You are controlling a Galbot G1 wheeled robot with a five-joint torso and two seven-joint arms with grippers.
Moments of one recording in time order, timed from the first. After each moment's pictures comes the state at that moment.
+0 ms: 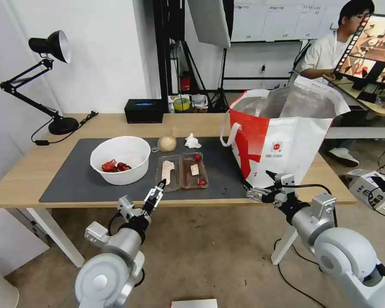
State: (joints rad) left arm 1.43 -1.40 -0.38 -2.25 -1.35 0.24 -0.46; right arm -1.35 0.90 0.49 2.20 0.68 -0.39 0.05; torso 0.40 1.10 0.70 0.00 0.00
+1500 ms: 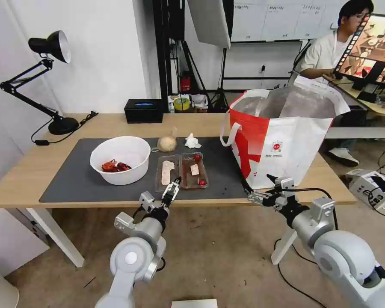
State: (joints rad) left arm 1.29 -1.50 -0.31 -2.06 -1.34 0.22 -0.45; right arm -1.36 0.90 0.48 2.17 0.66 -0.38 0.04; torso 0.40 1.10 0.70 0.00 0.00
